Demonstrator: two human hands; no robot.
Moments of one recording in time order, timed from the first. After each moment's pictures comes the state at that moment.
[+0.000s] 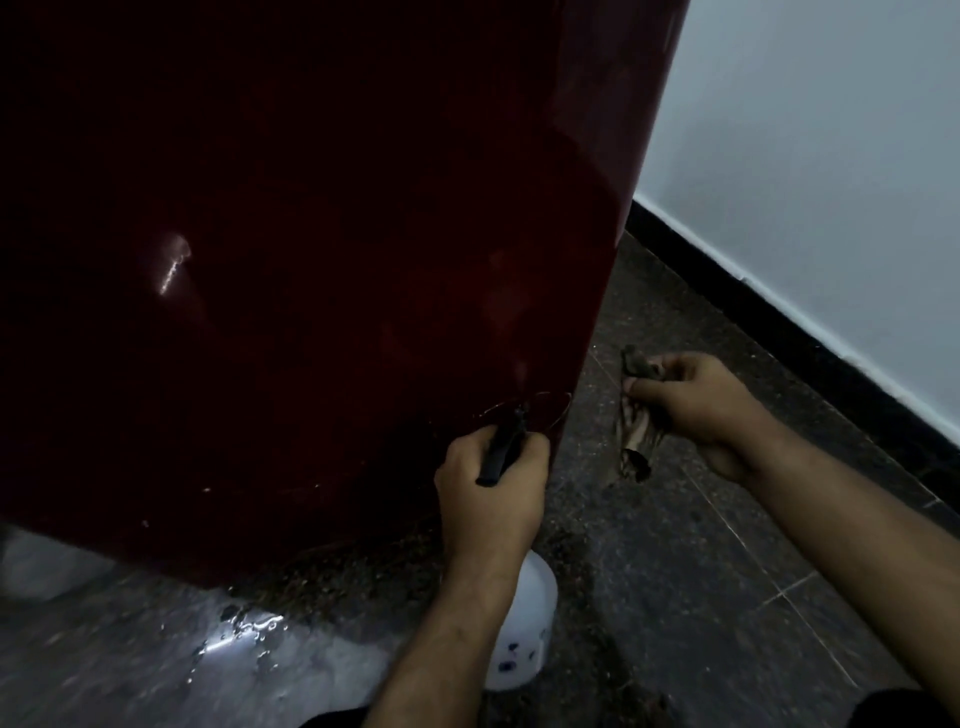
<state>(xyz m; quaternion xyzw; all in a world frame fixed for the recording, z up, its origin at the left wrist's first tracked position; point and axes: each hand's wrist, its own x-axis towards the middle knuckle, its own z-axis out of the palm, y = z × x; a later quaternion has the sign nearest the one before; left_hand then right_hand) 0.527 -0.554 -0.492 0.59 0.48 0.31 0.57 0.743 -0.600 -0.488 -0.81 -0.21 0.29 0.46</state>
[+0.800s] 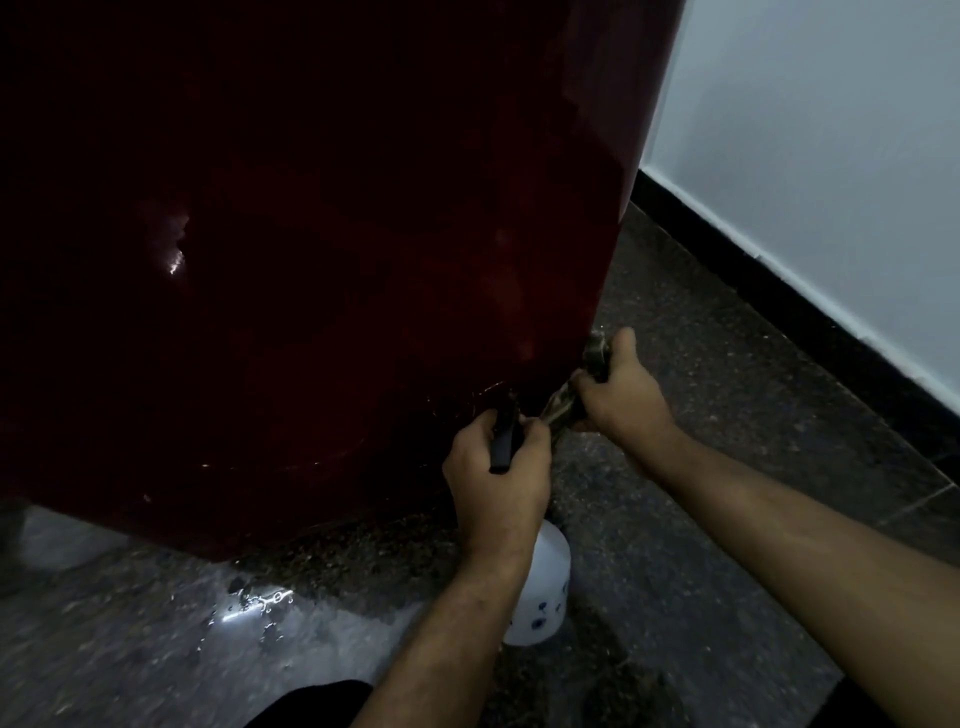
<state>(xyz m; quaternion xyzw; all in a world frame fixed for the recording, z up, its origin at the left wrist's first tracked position) 0.539 -0.565 -0.511 0.54 0.51 0.34 0.58 0.698 -0.570 -0.524 -0.83 -0.28 0.25 0.42</state>
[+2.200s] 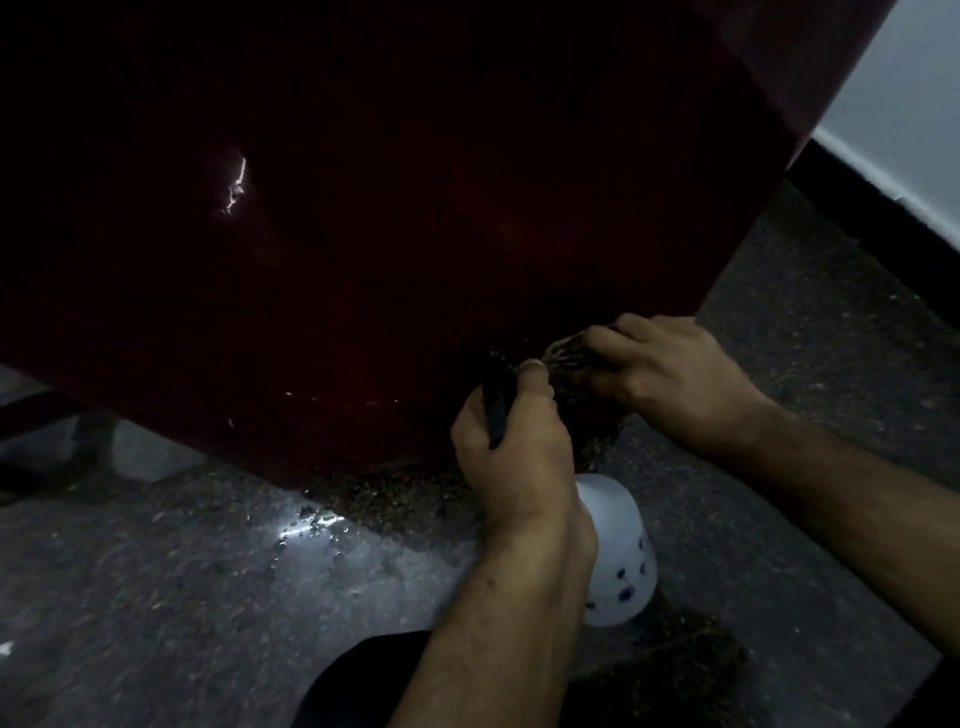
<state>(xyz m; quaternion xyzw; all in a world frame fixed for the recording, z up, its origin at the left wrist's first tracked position) 0.499 -0.548 -0.483 0.25 0.60 0.40 0.64 0.669 -0.553 -0.535 -0.55 -0.82 -0.18 0.06</state>
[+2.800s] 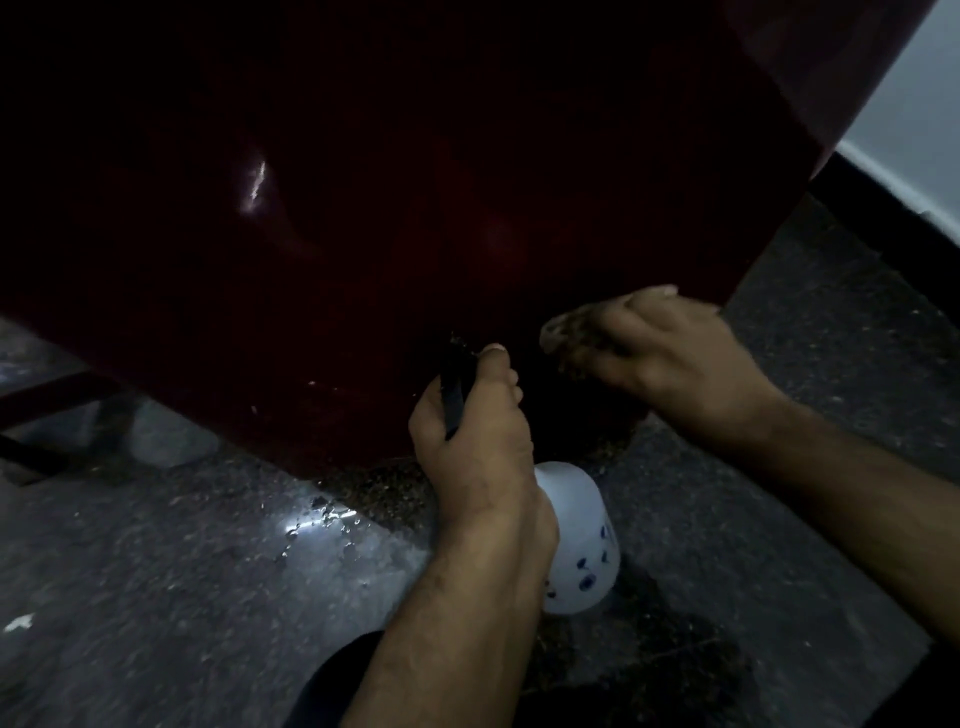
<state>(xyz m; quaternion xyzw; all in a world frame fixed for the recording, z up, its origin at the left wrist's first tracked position) 0.470 -0.532 -0.470 0.26 0.60 0.46 0.60 0.656 -0.545 -0.524 -0.52 -0.81 -0.23 0.11</state>
